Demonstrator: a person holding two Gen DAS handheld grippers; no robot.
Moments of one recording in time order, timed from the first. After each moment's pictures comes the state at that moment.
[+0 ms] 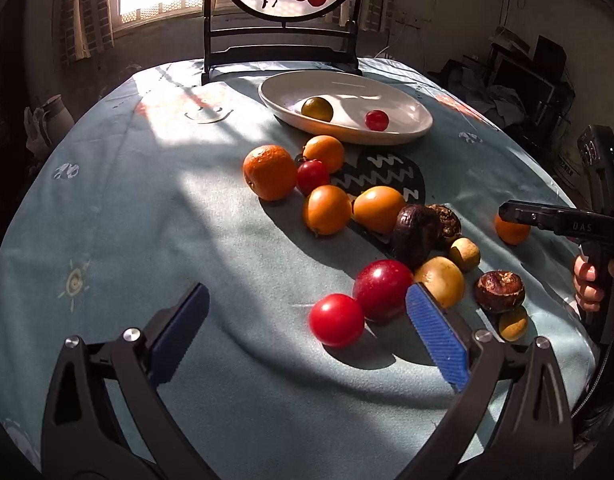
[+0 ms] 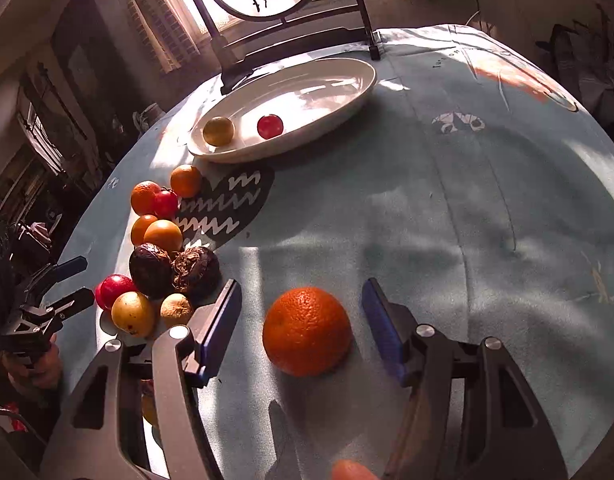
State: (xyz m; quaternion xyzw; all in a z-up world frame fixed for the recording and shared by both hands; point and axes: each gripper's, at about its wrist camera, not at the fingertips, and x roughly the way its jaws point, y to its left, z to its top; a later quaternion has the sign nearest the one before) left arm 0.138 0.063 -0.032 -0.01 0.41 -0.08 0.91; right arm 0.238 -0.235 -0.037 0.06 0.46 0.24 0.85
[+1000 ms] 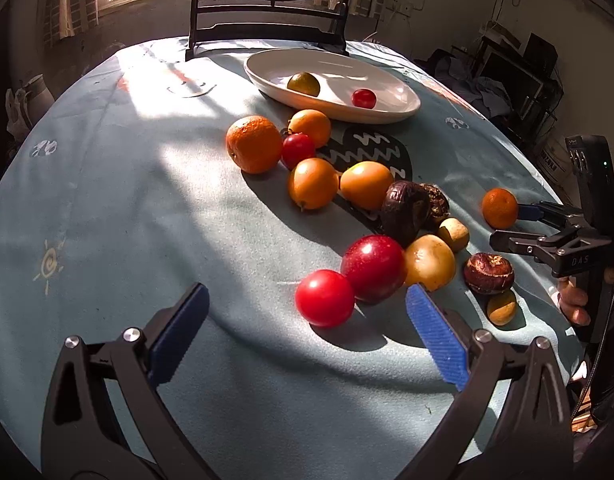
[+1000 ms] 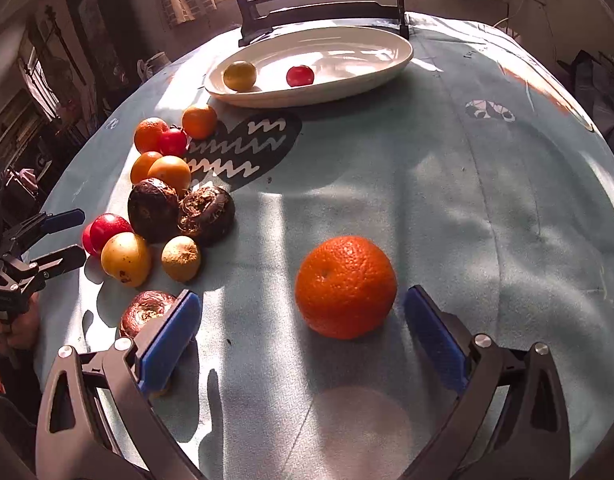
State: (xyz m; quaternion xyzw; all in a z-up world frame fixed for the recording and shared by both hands) left arm 0.141 0.069 -0.040 -0.04 0.43 -0.12 0.89; right arm 0.222 -0.210 -0.044 -0.01 0.49 0.24 0.84
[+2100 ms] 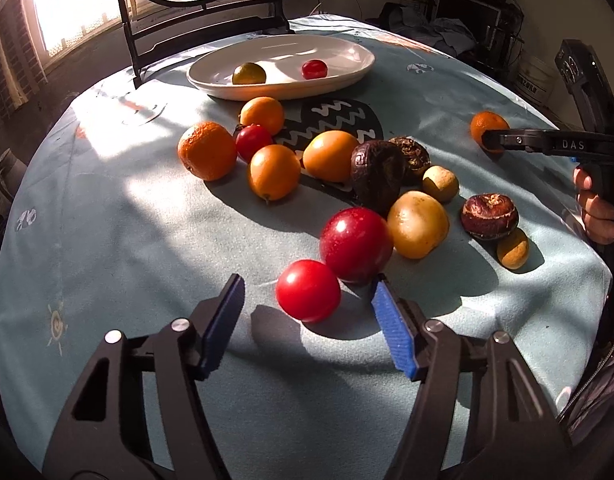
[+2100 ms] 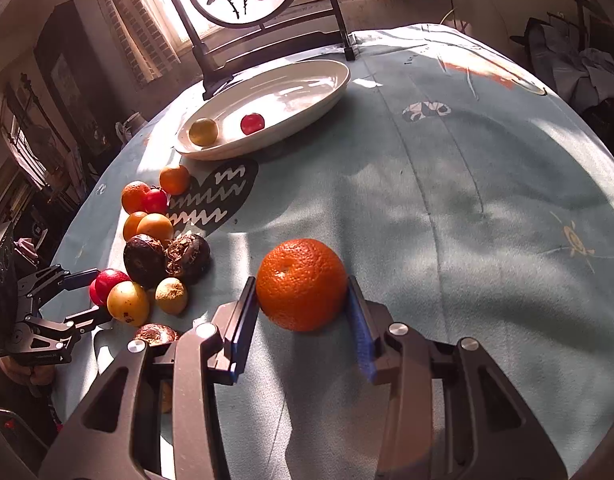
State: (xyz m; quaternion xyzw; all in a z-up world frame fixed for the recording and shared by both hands) left arm 0.144 0.043 -0.046 0.10 0.44 -0.18 0.87; right arm 0.218 -0.245 -0.034 0.07 0.45 0.20 0.86
